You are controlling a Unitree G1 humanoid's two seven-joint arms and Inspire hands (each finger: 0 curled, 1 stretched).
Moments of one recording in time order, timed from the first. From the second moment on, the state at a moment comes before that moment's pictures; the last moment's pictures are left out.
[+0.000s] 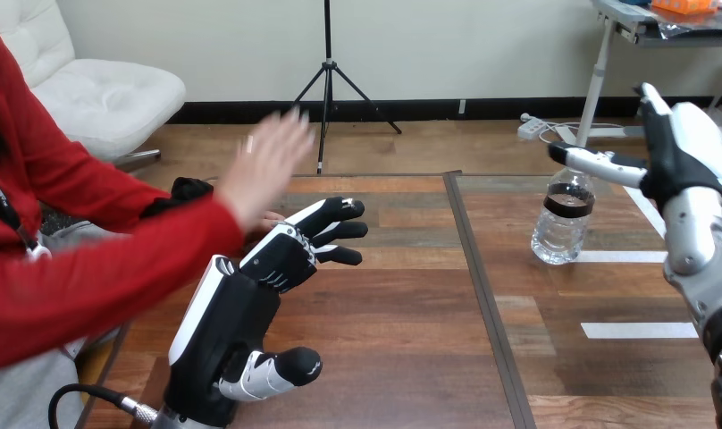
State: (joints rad) left arm 0.00 0.10 -0.03 0.51 -0.31 -1.11 -0.63; right arm -0.91 -0.49 0.12 1.34 -0.47 -0.25 -0.27
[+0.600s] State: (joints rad) left arm 0.01 0.10 -0.04 0.51 -0.29 -1.10 -0.61; right arm -0.95 -0.48 0.17 1.34 -0.49 -0.25 -0.27
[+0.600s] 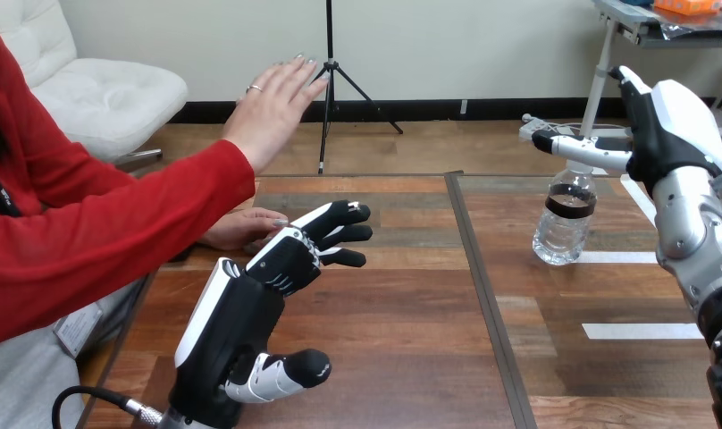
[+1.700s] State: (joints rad) left arm 0.02 0.09 -0.07 0.49 -0.30 -1.11 -0.60; right arm -0.95 -0.47 0.22 1.34 -0.52 -0.22 -0.21
